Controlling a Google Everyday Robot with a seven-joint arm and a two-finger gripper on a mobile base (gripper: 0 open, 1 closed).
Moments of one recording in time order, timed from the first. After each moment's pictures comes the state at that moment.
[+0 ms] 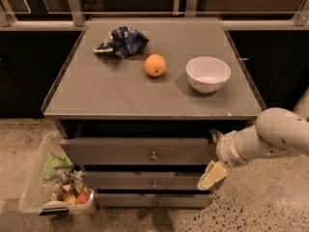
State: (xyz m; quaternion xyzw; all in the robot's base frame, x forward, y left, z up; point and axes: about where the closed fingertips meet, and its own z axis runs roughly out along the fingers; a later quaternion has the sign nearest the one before) arm 0.476 -0.179 0.637 -0.54 0.78 0.16 0.26
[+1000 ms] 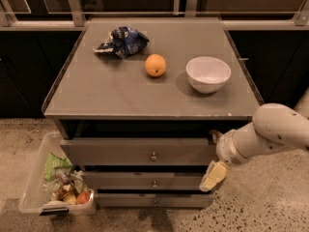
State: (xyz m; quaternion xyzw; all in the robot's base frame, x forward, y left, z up) arm 0.473 -0.181 0.636 -0.55 0.79 0.15 0.22
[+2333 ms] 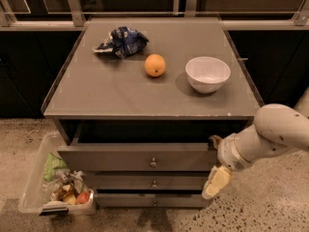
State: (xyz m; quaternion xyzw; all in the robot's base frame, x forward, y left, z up) arm 0.450 -0.177 0.639 -0.56 0.79 0.18 0.20
